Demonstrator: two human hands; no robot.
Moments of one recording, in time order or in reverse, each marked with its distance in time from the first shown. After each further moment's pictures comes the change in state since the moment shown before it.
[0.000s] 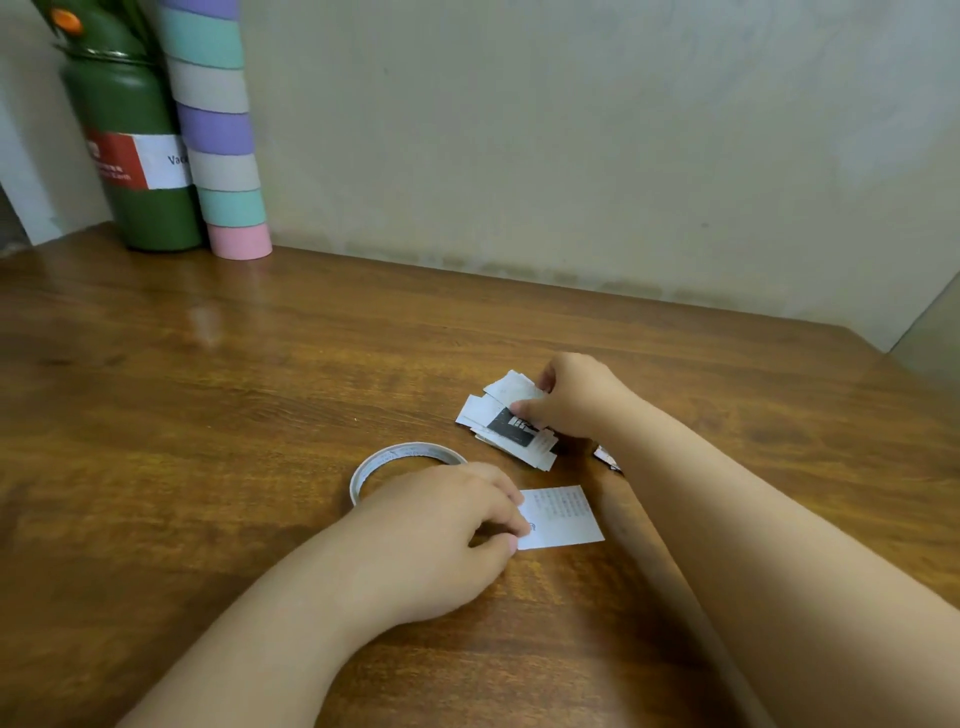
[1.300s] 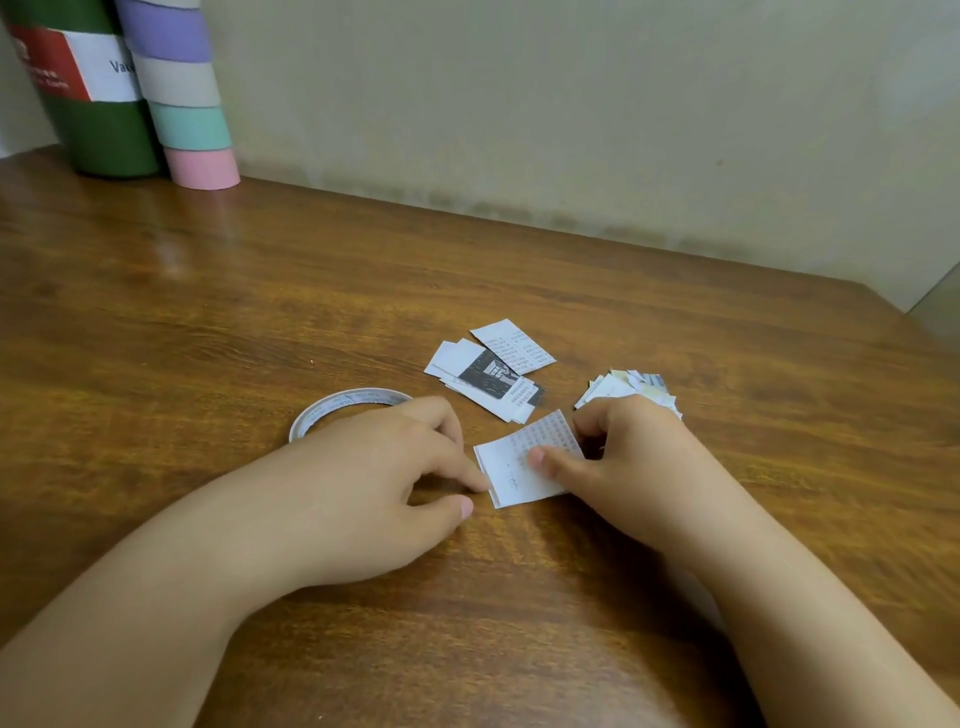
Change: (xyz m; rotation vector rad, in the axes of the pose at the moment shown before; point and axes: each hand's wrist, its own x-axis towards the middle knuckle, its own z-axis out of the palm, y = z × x) left_hand -0.004 -0.002 -0.001 0.001 0.012 -0.057; right_hand -0.099 0.048 0.011 0.185 0.015 -0.115
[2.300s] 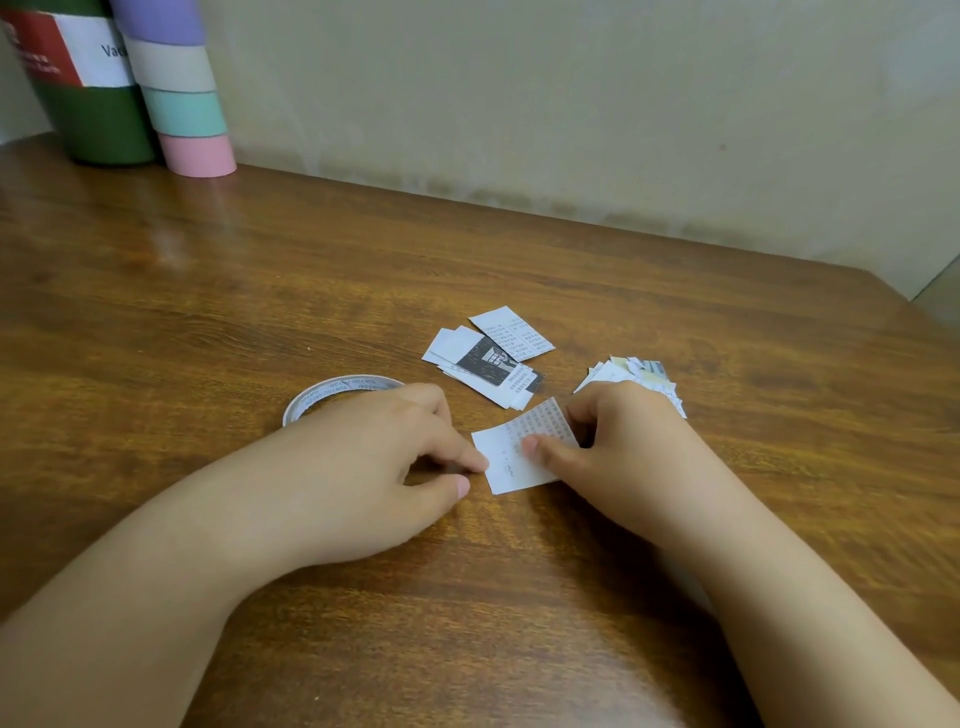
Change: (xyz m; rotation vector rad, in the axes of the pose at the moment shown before) left_hand -0.001 0.001 0.000 -0.015 0.038 -0.017; right_hand -0.001 -0.005 0.003 -0.016 0.021 -0.033
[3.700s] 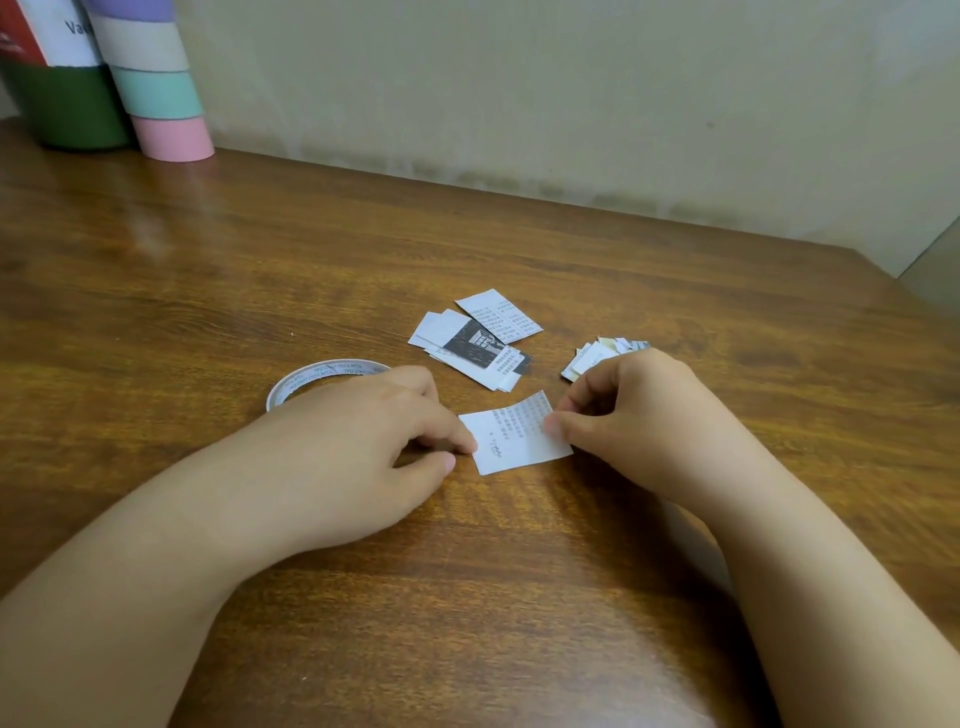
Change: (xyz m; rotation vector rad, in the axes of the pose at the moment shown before) left_hand 0.001 0.002 0.002 0.071 0.019 -0.007; right_hand 0.003 0.013 -0.013 0.065 0.003 0.069
